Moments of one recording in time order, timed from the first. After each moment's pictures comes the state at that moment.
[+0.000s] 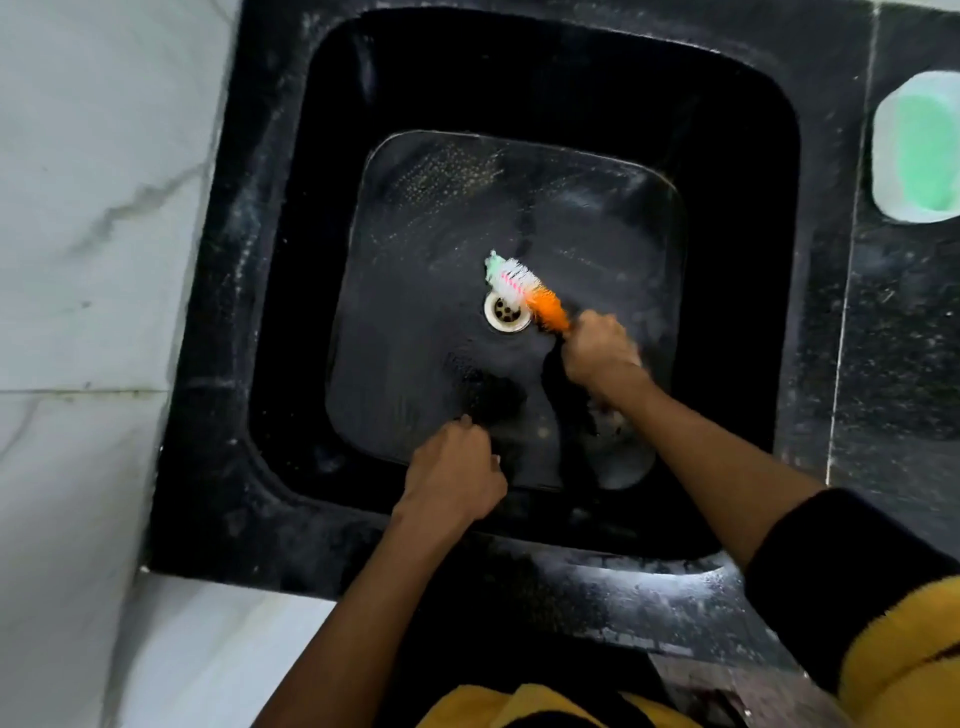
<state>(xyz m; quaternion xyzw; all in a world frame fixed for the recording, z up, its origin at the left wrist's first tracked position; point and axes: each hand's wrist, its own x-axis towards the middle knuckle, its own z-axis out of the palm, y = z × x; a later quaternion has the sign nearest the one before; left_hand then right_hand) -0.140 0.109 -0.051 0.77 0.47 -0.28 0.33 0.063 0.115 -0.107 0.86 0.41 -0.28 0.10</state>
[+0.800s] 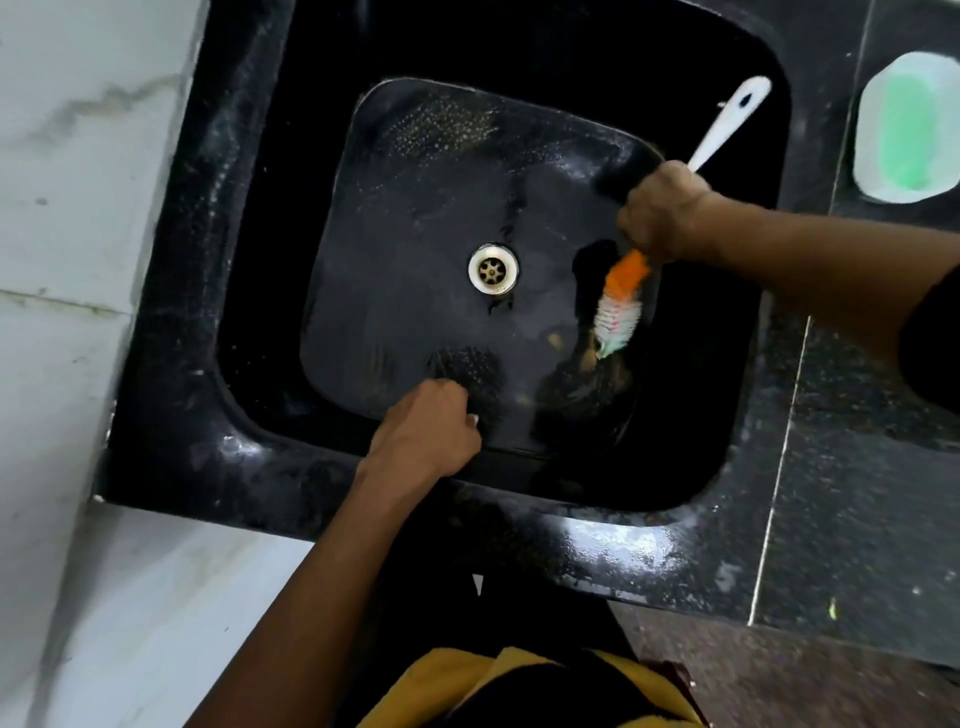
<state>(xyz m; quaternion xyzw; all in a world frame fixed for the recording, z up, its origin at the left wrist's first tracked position) -0.146 0.101 -0.044 0.76 0.49 -0.22 0.37 0.158 0.170 -0.027 0.47 0.71 0.05 0.52</state>
